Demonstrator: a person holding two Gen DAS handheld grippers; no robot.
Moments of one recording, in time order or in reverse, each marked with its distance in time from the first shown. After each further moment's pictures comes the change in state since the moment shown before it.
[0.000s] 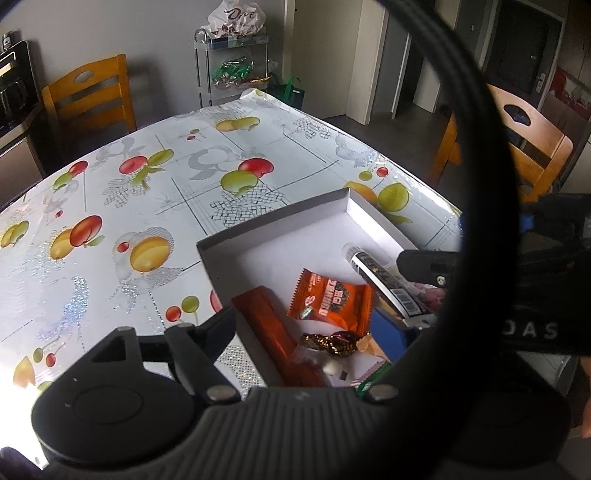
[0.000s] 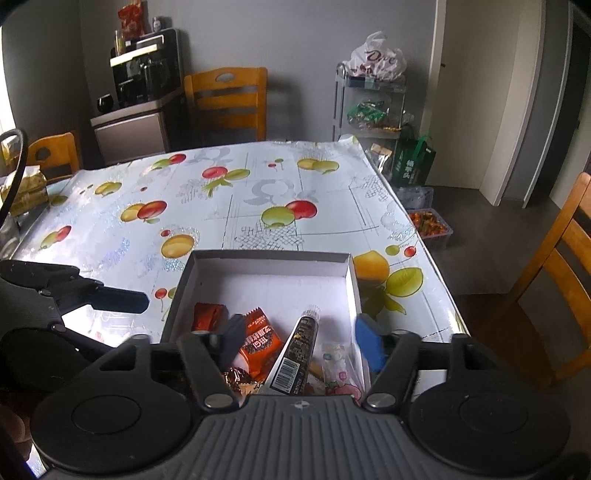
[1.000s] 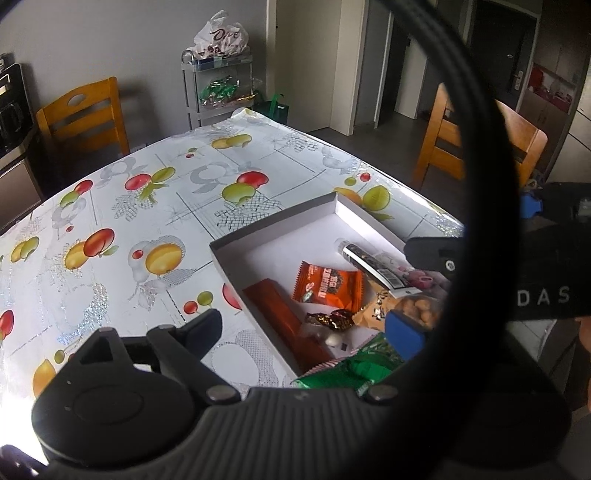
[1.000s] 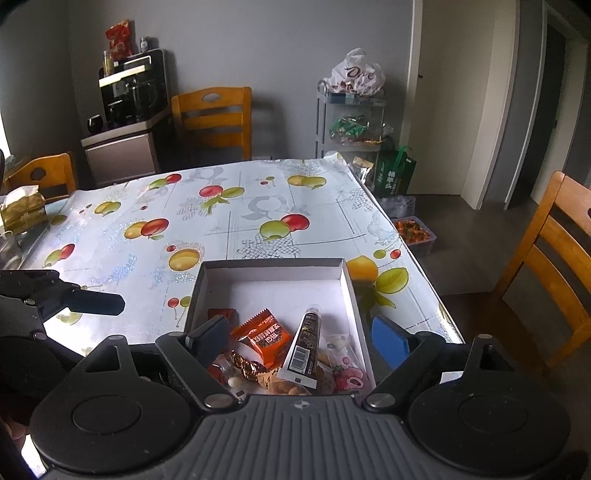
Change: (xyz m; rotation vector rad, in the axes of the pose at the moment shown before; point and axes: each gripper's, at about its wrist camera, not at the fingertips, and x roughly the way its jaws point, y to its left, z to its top) left arm -0.050 0.009 -0.023 0.062 -0.050 -0.039; right arm -0.043 0.018 -0.012 0.046 -0.051 -0.051
